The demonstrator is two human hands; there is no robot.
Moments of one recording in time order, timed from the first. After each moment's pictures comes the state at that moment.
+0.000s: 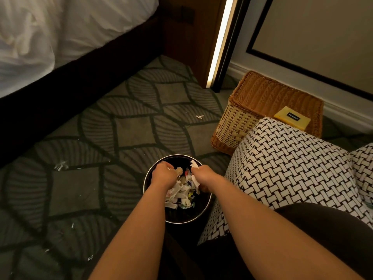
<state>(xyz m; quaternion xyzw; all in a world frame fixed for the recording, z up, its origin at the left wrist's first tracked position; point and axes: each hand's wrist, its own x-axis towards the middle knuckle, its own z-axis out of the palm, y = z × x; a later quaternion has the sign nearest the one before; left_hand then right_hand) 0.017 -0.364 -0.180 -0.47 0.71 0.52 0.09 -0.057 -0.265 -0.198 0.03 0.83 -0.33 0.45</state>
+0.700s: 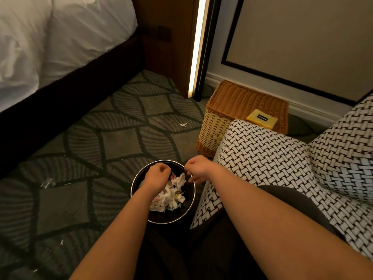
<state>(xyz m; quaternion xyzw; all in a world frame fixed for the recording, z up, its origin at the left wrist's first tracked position) 0.026 -0.340 -0.151 -0.34 0.77 0.54 0.07 -0.060 -0.226 -0.119 -0.06 0.83 -0.30 0.46</state>
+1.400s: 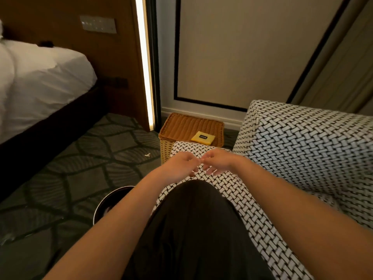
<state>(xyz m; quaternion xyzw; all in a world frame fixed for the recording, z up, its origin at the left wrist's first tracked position) 0.017 -0.159 0.034 -0.03 0.86 0.49 0.15 -0.055 -0.017 0.022 -0.09 0.89 -0.33 0.30</state>
